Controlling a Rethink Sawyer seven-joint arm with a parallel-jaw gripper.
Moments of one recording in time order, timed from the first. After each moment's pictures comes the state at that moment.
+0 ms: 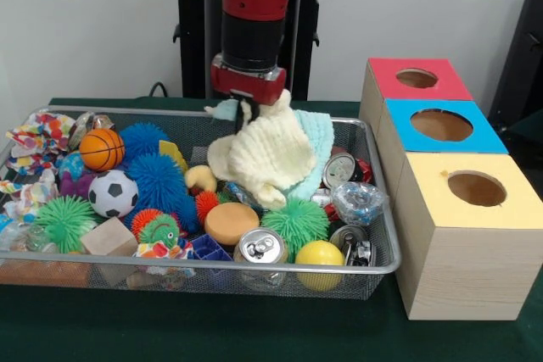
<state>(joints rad) -0.39 -0.61 0.08 1.94 -0.59 0.19 2.38</state>
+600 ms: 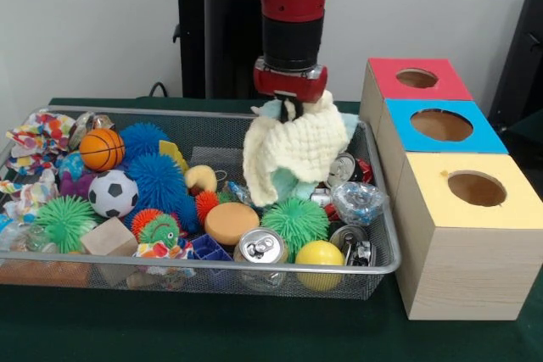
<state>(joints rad) -0.34 -0.59 0.11 2.00 -0.51 0.12 2.38</state>
